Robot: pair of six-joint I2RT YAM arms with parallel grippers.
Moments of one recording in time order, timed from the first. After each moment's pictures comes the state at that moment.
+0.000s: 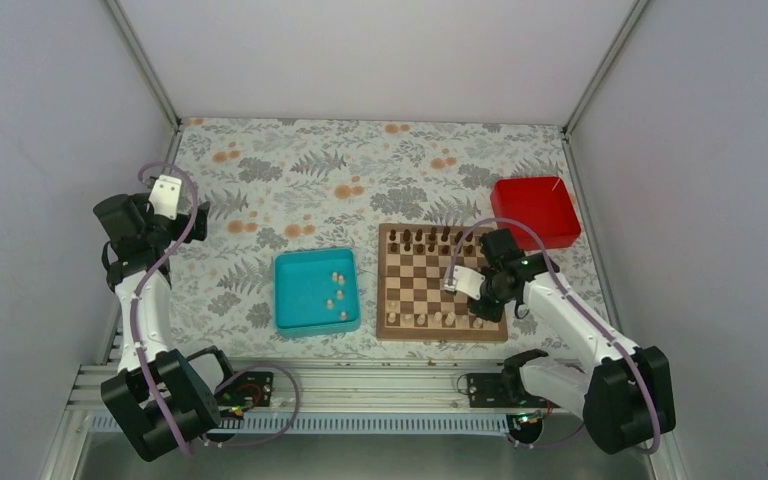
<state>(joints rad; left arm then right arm) 0.50 1.03 0.70 -0.15 0.51 0.42 0.32 1.08 0.64 -0.91 -0.15 -0.91</state>
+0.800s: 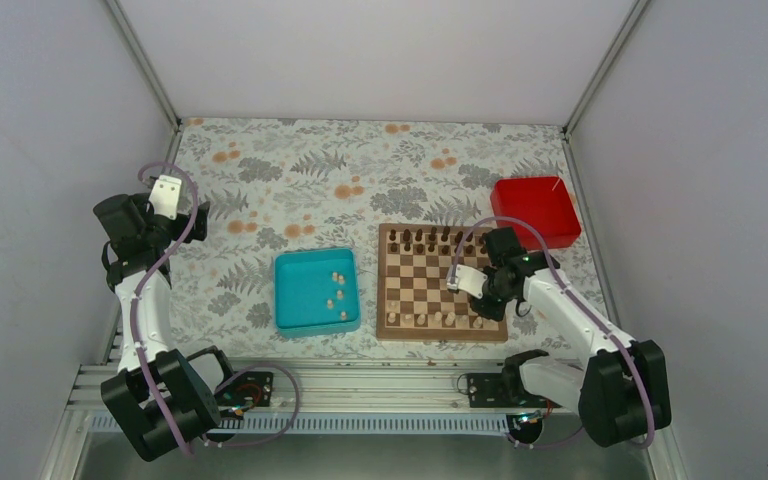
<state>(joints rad) 0.50 1.03 0.70 -0.15 0.51 0.42 0.28 1.12 0.64 -0.90 -0.15 -0.93</state>
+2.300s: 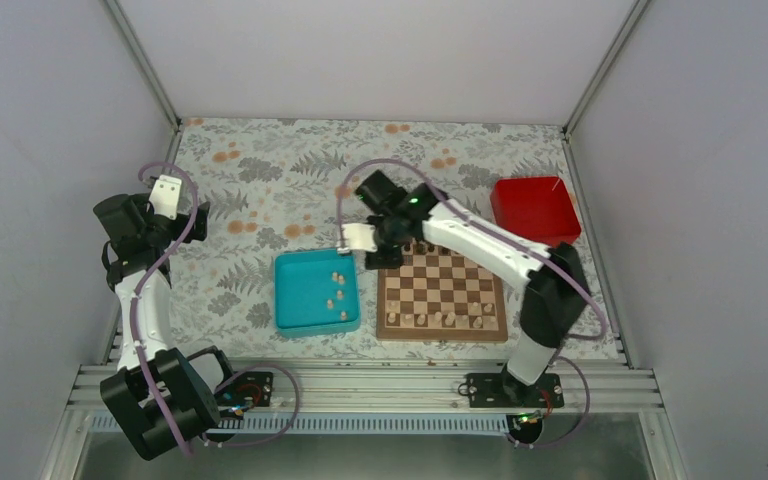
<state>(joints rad) 0.50 1.03 0.70 -0.15 0.51 0.42 0.81 1.67 1.46 -0.97 -0.18 -0.83</state>
